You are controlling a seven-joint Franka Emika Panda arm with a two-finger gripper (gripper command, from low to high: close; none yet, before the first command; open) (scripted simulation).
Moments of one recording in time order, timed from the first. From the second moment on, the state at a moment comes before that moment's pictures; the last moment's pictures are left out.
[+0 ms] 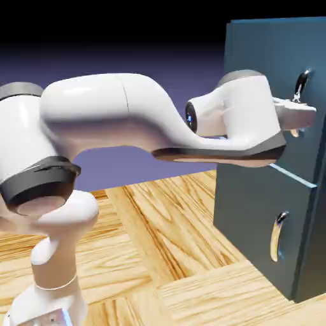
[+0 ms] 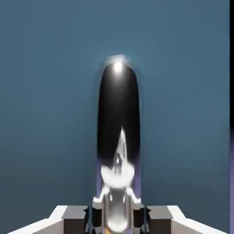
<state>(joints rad) 1.06 -0.77 -1.16 -2.02 -2.80 3.03 2.90</state>
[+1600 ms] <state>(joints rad) 0.03 -1.22 0.32 -2.81 -1.30 2.17 2.40</state>
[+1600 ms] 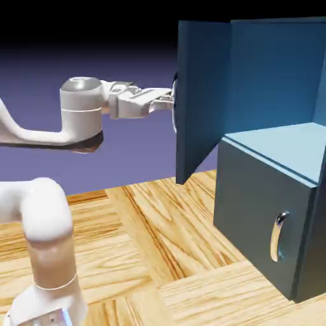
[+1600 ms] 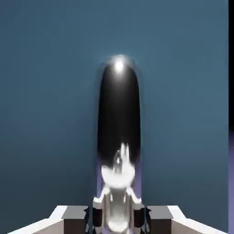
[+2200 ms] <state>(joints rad) -0.21 -1.03 0.97 -2.38 -0.78 1.48 2.39</state>
